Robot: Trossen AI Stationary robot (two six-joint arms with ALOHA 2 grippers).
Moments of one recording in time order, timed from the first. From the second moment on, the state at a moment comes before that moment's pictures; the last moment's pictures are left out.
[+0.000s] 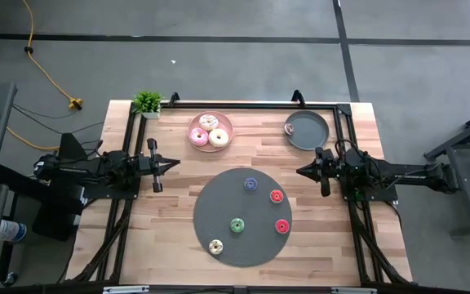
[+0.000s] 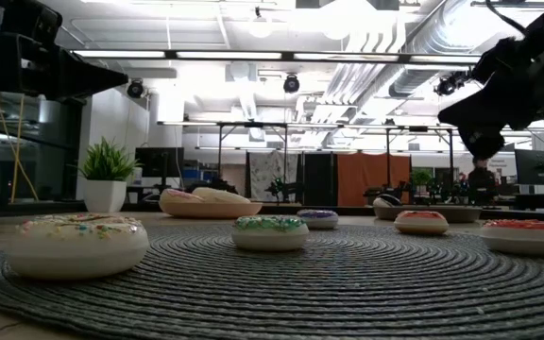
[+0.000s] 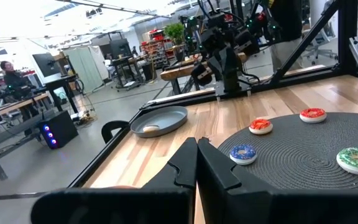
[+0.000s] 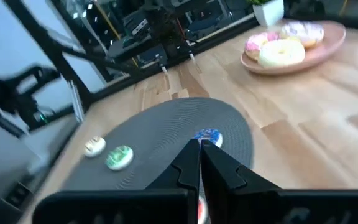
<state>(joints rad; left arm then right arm) -0.09 0.01 0.02 0.04 -0.27 0.28 -0.13 0.22 0.01 0.05 -0.12 0.42</state>
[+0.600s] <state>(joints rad) -0.09 0.01 0.02 0.04 -0.27 0.28 -0.22 0.43 0.38 -0.61 -0.13 0.78</state>
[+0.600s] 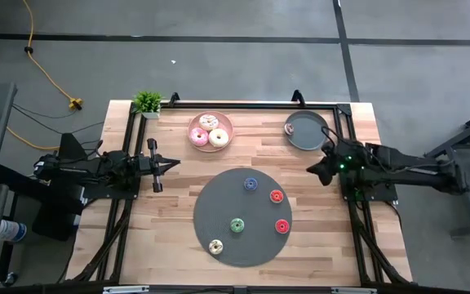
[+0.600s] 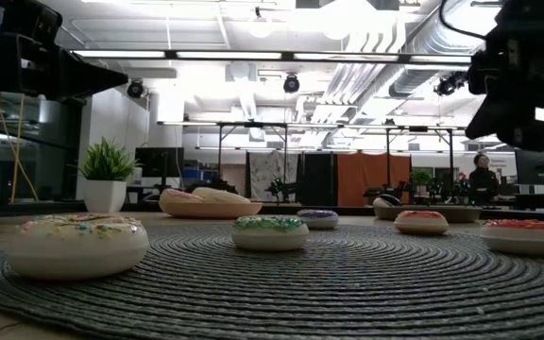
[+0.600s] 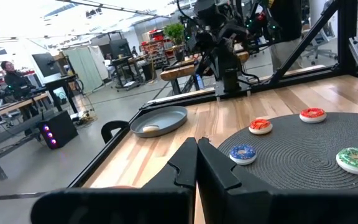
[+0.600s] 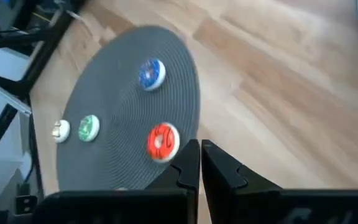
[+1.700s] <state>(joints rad) -0.09 0.01 0.02 0.04 -0.27 0.28 -0.18 1.04 0.42 -0.27 -0.33 1.06</state>
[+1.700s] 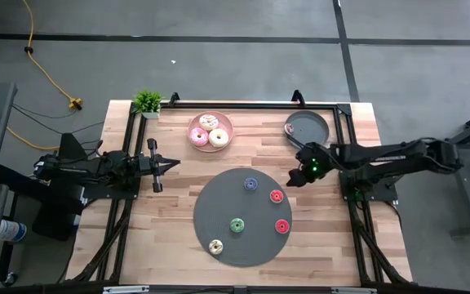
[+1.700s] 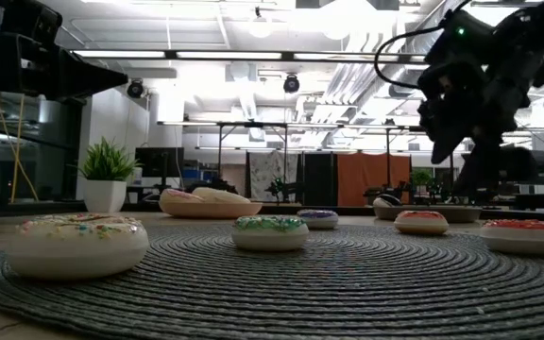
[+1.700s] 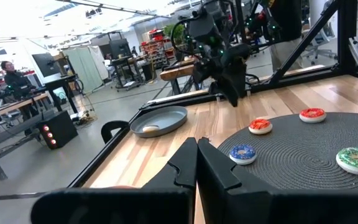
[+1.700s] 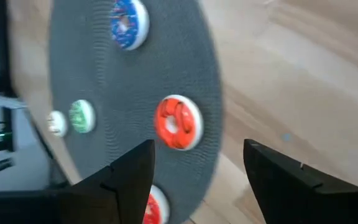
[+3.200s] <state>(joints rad) -0.09 0.01 0.02 0.05 -0.27 0.28 -0.07 1.41 0.31 0.34 -0.38 1.17</state>
